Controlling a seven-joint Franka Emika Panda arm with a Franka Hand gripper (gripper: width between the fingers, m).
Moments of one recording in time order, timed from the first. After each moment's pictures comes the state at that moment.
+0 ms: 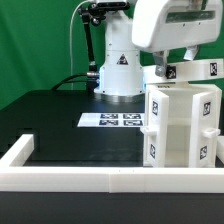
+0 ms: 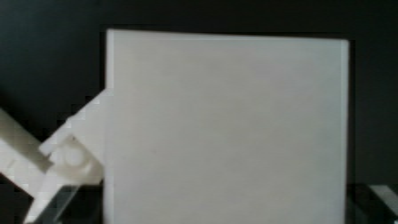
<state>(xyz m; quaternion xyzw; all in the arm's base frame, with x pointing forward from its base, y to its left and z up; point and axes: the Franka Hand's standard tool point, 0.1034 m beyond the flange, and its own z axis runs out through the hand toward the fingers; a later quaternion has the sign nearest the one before) 0.538 0.060 0.154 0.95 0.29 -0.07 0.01</state>
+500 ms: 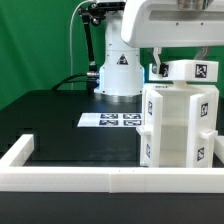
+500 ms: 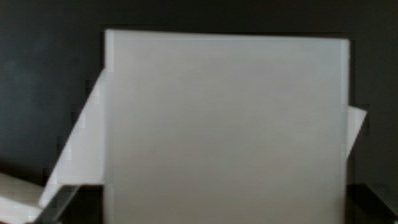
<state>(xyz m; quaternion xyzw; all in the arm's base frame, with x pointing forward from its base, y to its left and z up) 0.538 0.063 0.154 0.99 0.08 -0.06 0.02</state>
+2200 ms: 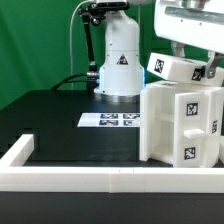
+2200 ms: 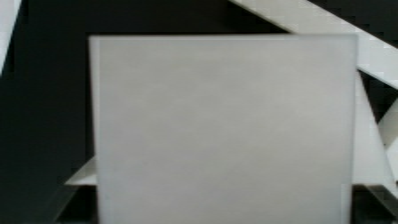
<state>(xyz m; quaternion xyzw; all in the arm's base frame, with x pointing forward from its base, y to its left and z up) 0.538 0.096 0.154 0.83 -0.56 -0.04 0.03</state>
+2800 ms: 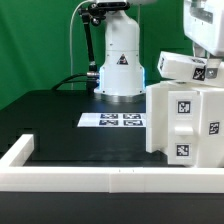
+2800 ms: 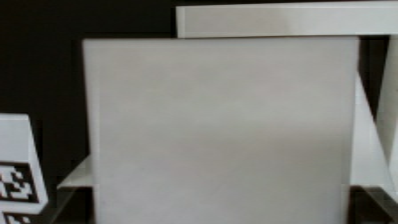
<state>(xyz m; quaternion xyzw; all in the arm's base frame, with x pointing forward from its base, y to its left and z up) 0.536 0.113 0.155 0.66 -0.75 -0.04 0.03</state>
